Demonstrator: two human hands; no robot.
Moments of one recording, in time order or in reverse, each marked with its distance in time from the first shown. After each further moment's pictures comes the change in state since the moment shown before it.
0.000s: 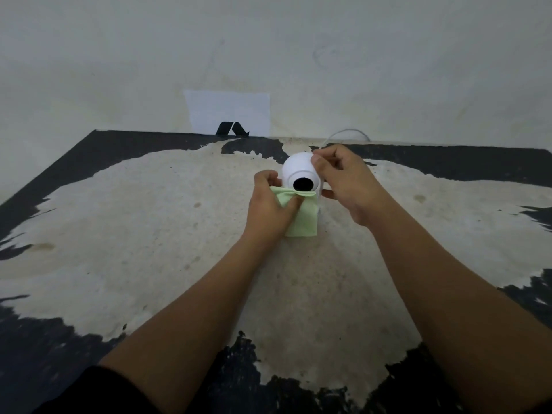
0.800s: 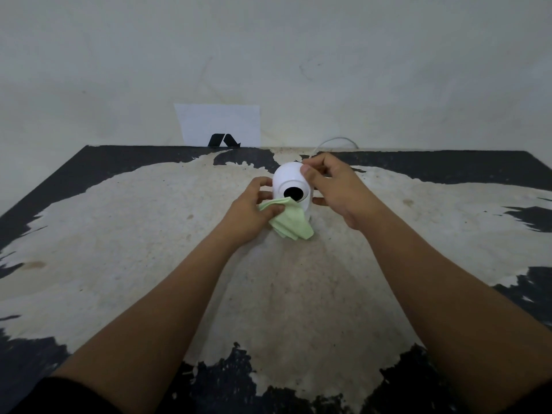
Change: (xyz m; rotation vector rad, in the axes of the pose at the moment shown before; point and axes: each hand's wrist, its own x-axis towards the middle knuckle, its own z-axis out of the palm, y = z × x) left_hand 0.022 -0.008 -0.031 0.090 -0.315 0.003; right_hand -0.001 -0.003 -0.006 0.033 -0.064 -0.020
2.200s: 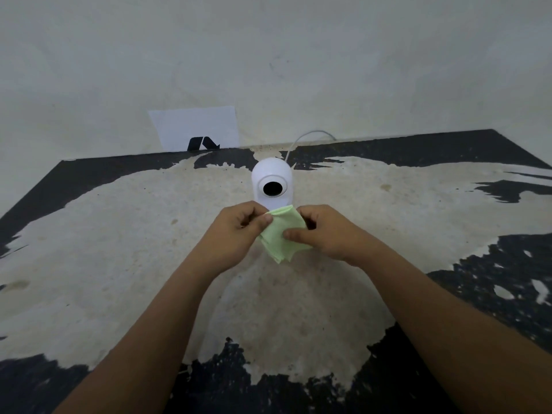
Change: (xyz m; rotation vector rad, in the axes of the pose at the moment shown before) left_hand -0.061 0.033 -0.003 -0.006 -0.089 0.106; right_hand -0.070 0.029 -0.007 -0.354 -0.253 0.046
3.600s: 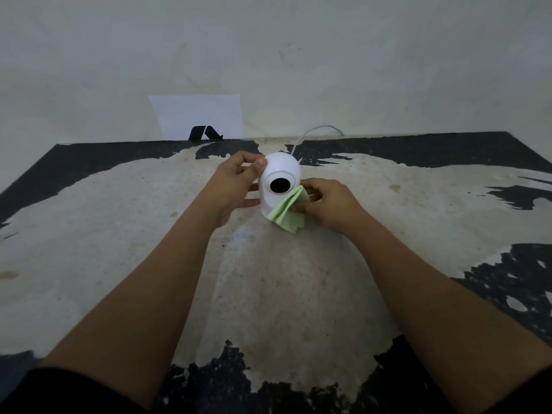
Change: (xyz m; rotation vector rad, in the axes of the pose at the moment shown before) left_hand 0.074 -0.003 -0.016 -0.403 0.079 -0.236; right_hand 0.047 0.007 -0.013 -0.132 0.200 0.039
